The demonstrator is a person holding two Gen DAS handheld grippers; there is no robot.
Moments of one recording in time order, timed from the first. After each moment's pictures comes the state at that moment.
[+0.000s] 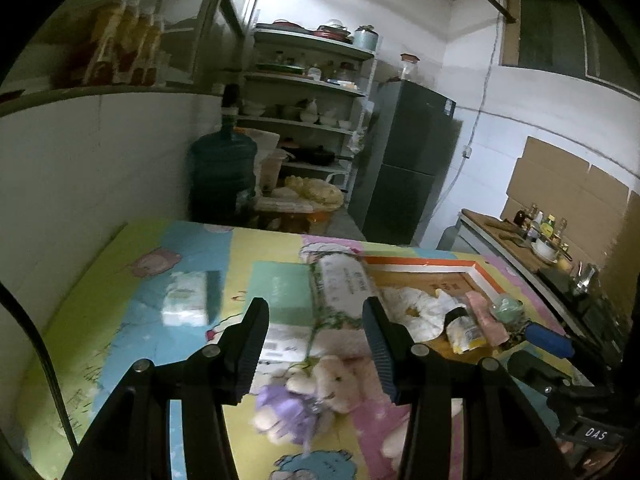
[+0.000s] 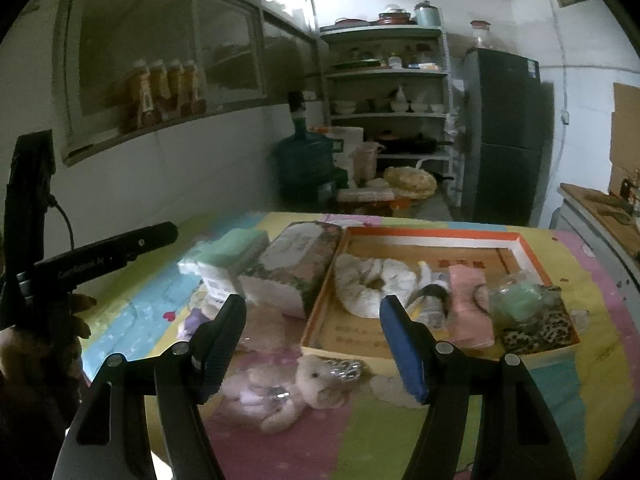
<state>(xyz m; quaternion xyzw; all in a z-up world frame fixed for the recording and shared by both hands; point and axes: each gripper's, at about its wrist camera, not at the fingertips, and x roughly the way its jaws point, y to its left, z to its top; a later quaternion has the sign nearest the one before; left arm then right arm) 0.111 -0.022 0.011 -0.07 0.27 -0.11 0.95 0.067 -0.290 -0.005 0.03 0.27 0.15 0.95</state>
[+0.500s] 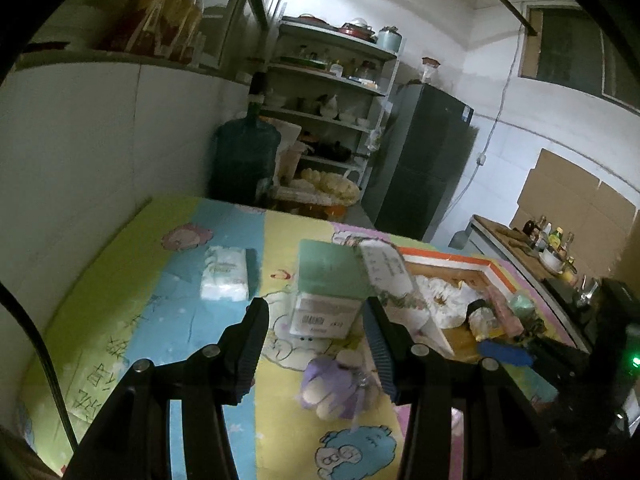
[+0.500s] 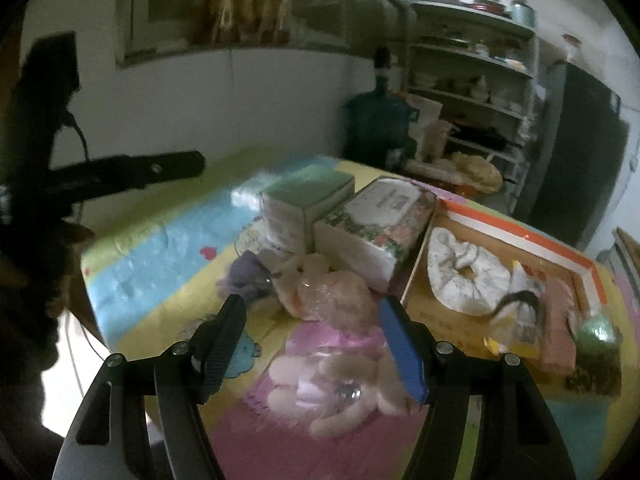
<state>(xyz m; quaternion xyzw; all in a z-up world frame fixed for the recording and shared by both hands) 0.100 0.019 -0.008 -0.10 0.29 -0.10 0.95 0.095 -0.217 -0.046 -0.09 0.33 0.26 0.90</state>
